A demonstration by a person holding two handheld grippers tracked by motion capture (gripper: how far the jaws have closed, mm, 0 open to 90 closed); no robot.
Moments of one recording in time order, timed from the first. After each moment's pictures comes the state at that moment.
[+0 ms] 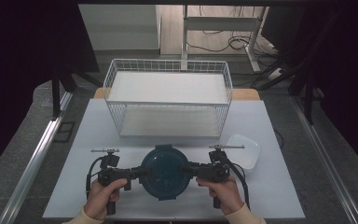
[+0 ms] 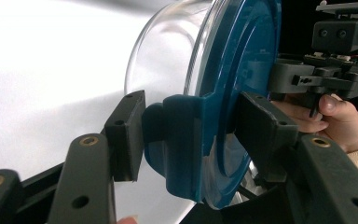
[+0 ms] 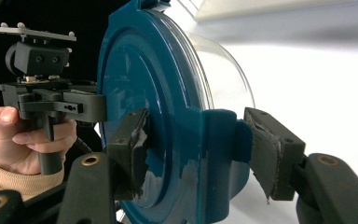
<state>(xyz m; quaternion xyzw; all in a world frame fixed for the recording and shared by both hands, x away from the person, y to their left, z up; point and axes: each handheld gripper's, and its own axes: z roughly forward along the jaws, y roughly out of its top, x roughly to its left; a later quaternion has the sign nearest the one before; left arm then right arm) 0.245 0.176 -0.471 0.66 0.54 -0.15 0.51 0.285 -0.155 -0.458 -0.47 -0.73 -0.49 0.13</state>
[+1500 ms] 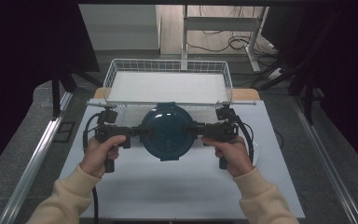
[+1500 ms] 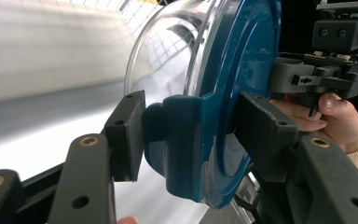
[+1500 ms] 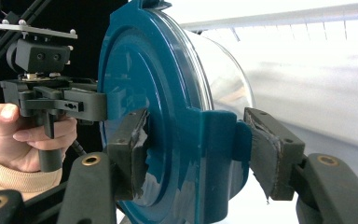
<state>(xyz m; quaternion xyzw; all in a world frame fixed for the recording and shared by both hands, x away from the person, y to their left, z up) 0.312 0.180 -0.368 0.67 0.50 -0.12 0.54 0.342 -0.152 -0.350 -0.44 -0.73 -0.52 0.08</state>
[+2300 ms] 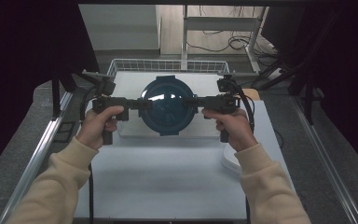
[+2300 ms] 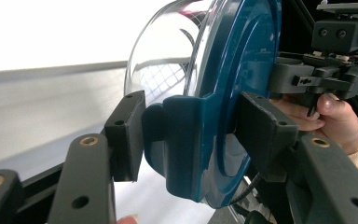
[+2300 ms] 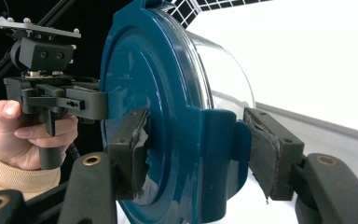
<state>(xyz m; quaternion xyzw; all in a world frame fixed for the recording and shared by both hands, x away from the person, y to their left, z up) 0.357 0.187 -0.318 0.67 0.49 -0.11 0.54 0.383 -0.146 -0.298 -0.43 -0.73 -0.53 0.06</state>
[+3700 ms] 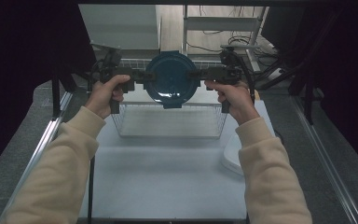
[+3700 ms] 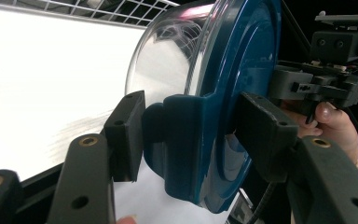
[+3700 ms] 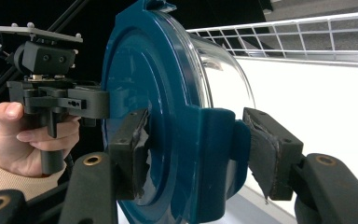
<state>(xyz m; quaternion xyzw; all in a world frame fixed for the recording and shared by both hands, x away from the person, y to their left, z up) 0.428 0.187 -0.293 0.66 0.49 -0.12 0.55 0.447 -0.148 -0.267 -0.44 -0.73 -0.53 0.06</state>
